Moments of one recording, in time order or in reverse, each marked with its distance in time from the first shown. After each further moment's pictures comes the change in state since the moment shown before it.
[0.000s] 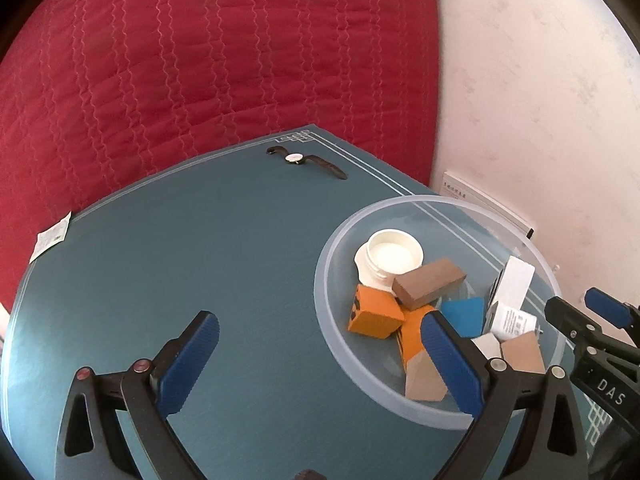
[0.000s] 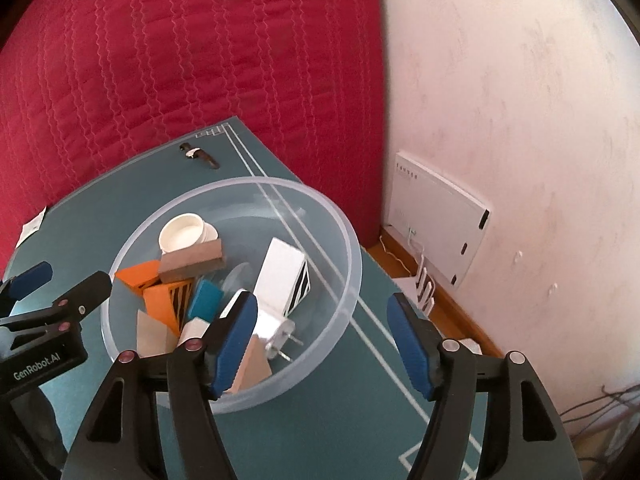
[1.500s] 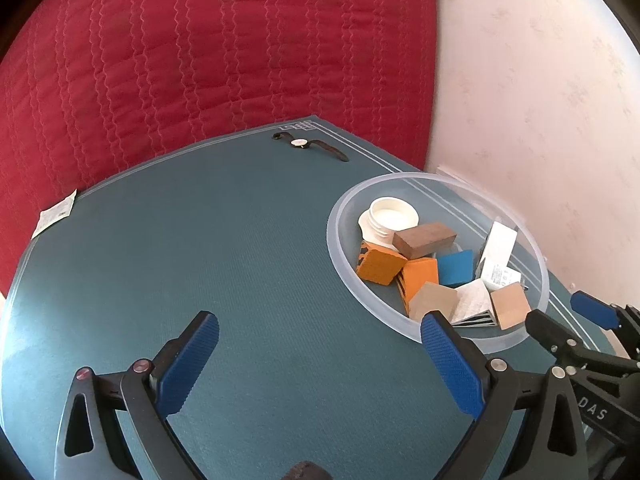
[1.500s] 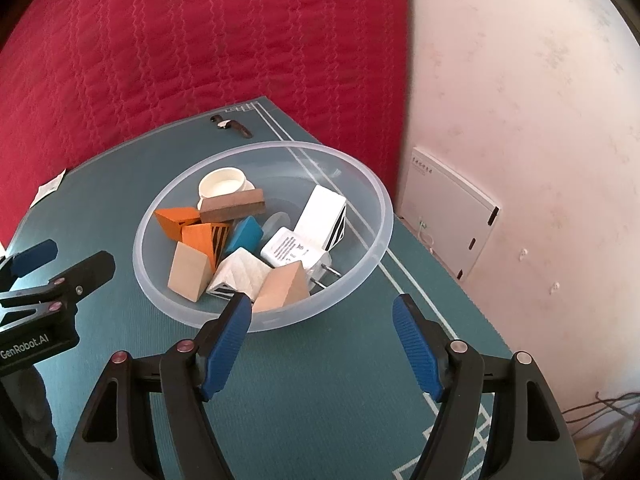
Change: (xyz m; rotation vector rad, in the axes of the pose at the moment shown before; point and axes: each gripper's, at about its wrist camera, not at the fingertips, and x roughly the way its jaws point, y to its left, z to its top) left arm -0.028 0.018 -0.033 -0.021 0.006 -0.037; right arm -0.024 0.021 -0.037 -0.089 0.023 0.028
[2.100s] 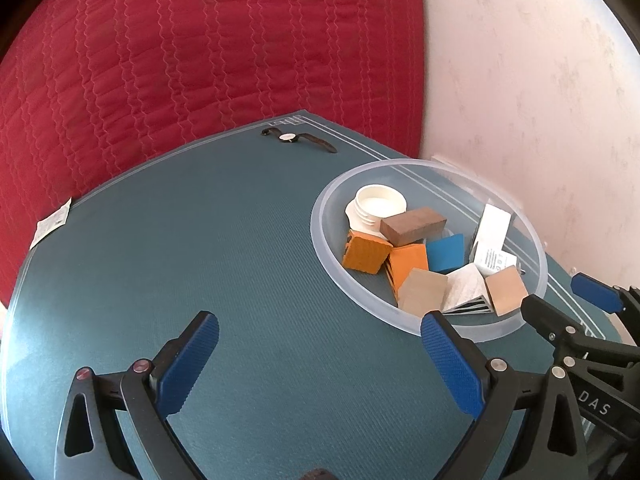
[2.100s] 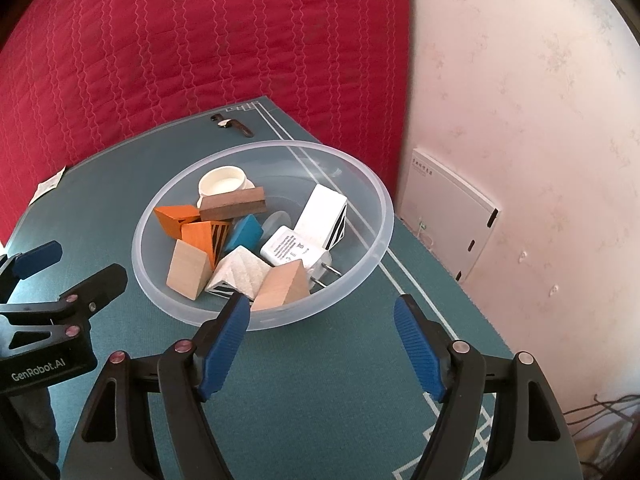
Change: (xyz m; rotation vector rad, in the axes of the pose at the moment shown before) left arm 0.003 -0.014 -0.005 0.048 0.019 0.003; right arm -0.001 0.001 -0.002 -0.003 -0.002 -0.001
